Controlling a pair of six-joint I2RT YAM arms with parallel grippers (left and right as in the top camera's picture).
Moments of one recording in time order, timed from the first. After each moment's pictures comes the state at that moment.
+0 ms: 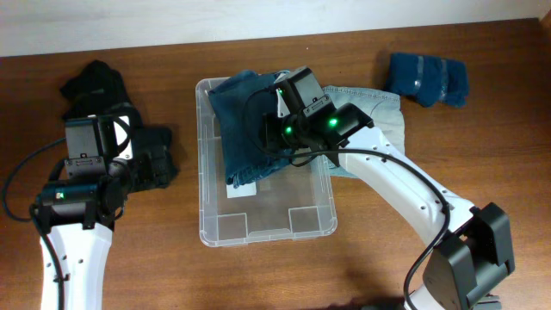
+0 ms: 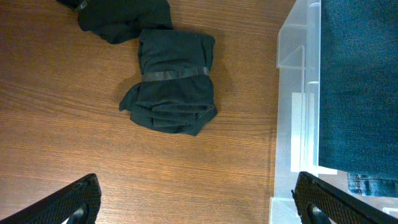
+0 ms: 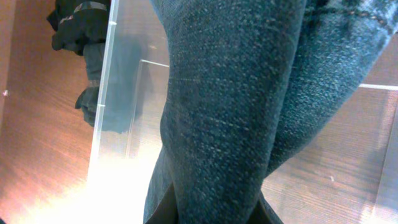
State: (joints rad) left arm 0.02 1.24 1.24 -0.98 -0.05 -0.07; right arm 0.53 1.74 1.48 -0.65 -0.25 0.53
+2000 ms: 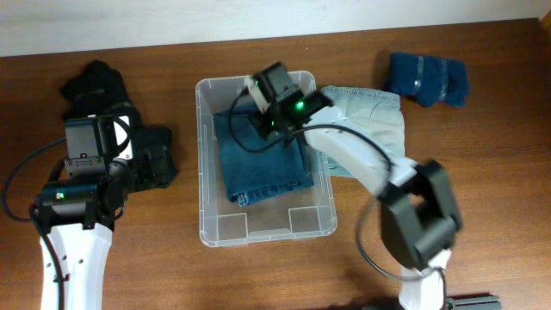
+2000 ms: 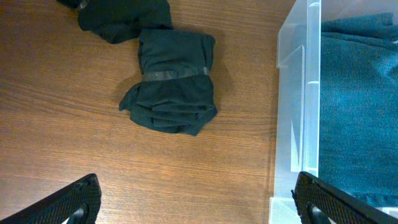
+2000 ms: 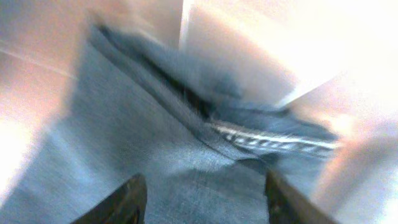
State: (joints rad) left arm 0.02 1.24 1.24 -0.98 -0.05 -0.07; right arm 0.53 2.01 1.67 -0.61 0.02 -0.05
